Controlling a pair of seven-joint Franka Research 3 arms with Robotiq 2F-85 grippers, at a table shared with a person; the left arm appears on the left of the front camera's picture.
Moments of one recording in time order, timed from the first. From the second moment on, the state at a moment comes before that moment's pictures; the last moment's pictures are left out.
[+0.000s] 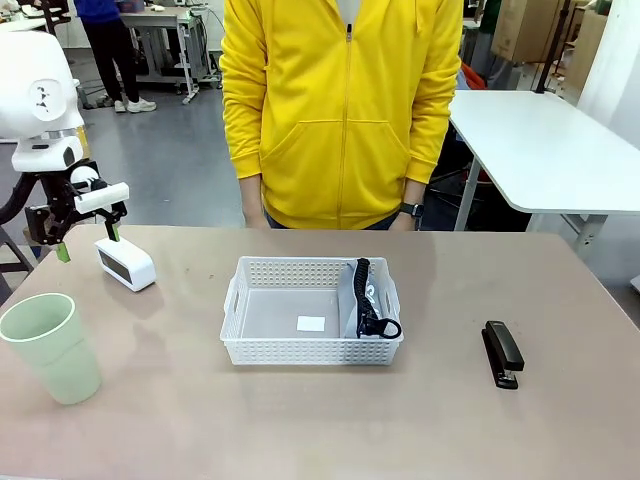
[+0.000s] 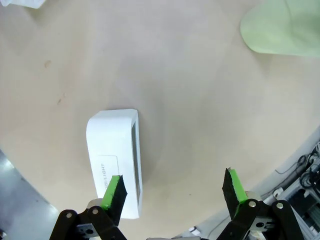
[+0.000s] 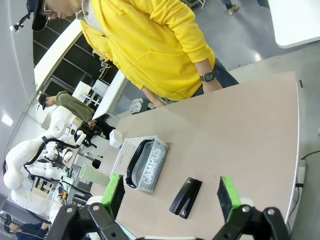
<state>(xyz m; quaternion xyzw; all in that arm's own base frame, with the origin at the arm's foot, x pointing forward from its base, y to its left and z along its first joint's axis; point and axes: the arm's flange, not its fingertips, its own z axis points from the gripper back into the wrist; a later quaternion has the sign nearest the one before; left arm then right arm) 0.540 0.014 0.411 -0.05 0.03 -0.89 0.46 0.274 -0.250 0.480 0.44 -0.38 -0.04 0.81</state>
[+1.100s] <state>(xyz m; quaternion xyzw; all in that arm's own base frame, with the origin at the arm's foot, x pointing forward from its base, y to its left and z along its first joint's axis) 0.578 0.015 0.368 0.00 -0.02 -0.87 0.49 0.273 -0.250 0.480 0.44 -0.38 -0.04 0.81</state>
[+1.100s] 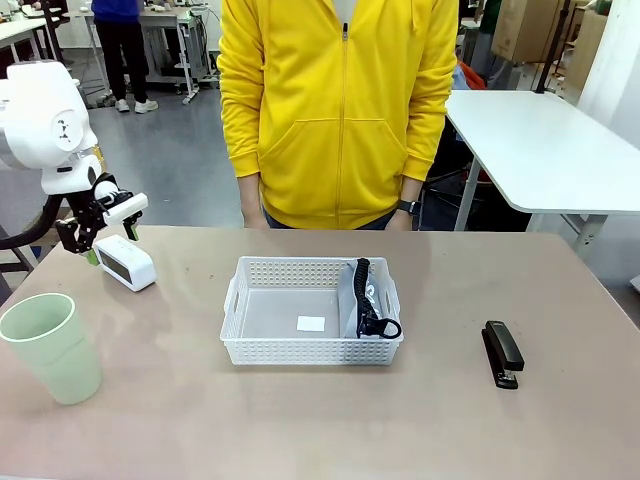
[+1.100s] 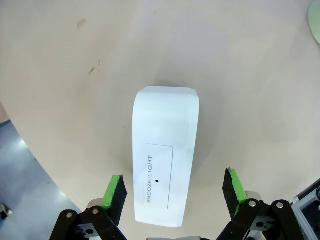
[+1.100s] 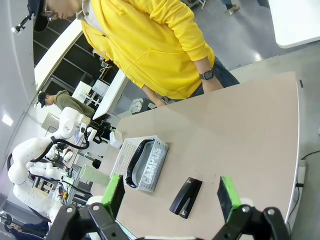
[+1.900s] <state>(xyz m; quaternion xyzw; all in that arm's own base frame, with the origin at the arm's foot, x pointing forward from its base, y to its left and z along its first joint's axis) 0.602 0.009 0.332 -0.04 0.00 -0.88 0.47 0.273 -0.250 0.480 0.44 -0.38 -0.04 0.81</state>
